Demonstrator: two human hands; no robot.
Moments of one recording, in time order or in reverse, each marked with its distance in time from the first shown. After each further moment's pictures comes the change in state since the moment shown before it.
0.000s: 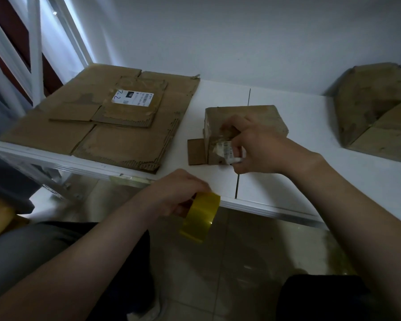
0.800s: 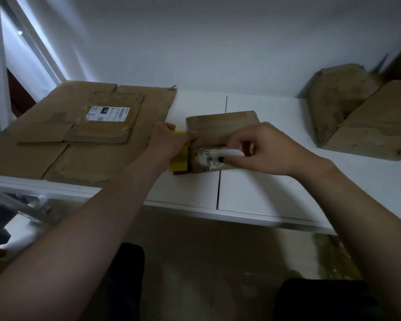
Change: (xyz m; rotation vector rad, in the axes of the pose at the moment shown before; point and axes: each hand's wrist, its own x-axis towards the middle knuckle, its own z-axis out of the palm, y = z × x) left_hand 0.089 0.086 -0.005 0.010 0.486 0.358; right_hand -0.038 0.038 -0.020 0.409 0.202 0.040
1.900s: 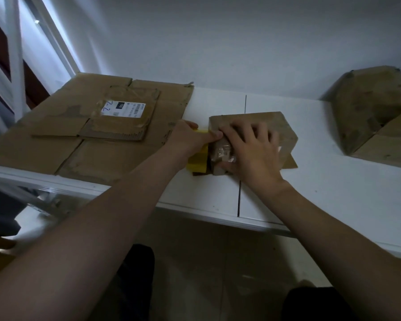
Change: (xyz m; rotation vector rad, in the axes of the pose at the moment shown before) left_hand 0.023 -0.009 -0.008 -0.016 -0.127 -0.036; right_hand 0.051 0.013 0.099 -0.738 0.445 0.066
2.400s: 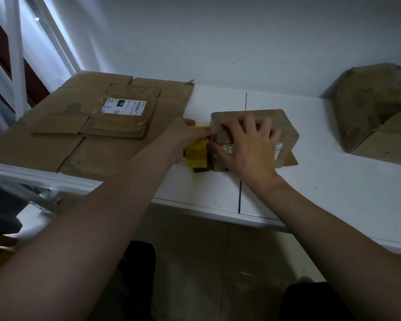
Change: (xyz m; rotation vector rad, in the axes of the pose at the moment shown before) left_hand 0.005 -0.001 -0.012 -0.132 -0.085 -0.098; right_hand 0.007 -0.019 -0.001 0.042 0.072 0.202
